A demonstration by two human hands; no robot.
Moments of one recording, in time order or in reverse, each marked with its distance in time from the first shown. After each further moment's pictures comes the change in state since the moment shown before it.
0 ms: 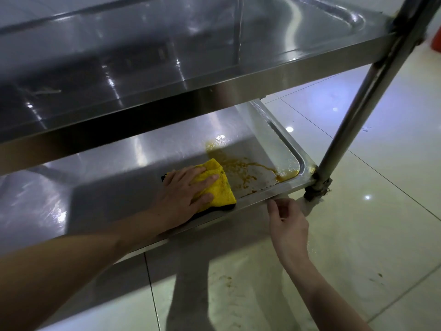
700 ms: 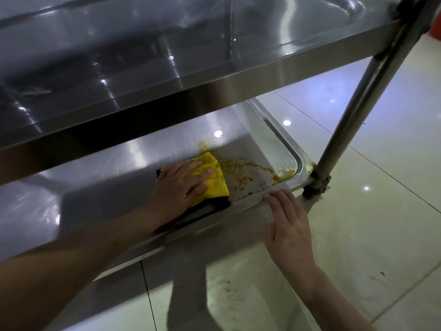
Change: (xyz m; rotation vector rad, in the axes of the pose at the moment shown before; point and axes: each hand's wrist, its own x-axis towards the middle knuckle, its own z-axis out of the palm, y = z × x) left_hand 0.029 -0.014 0.006 -0.024 0.034 0.020; right_hand 0.010 0.043 -0.009 -0.469 0.015 -0.771
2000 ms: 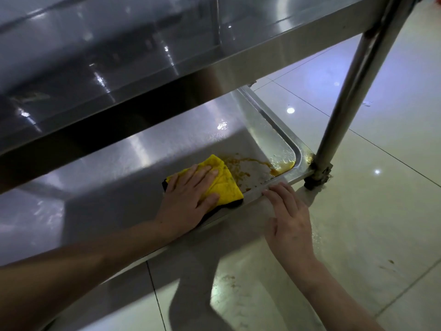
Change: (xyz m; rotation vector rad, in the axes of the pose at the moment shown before) left_hand -0.010 0.048 0.003 0.007 -0.092 -0.049; right_hand 0.001 0.000 0.002 0.091 0.039 0.071
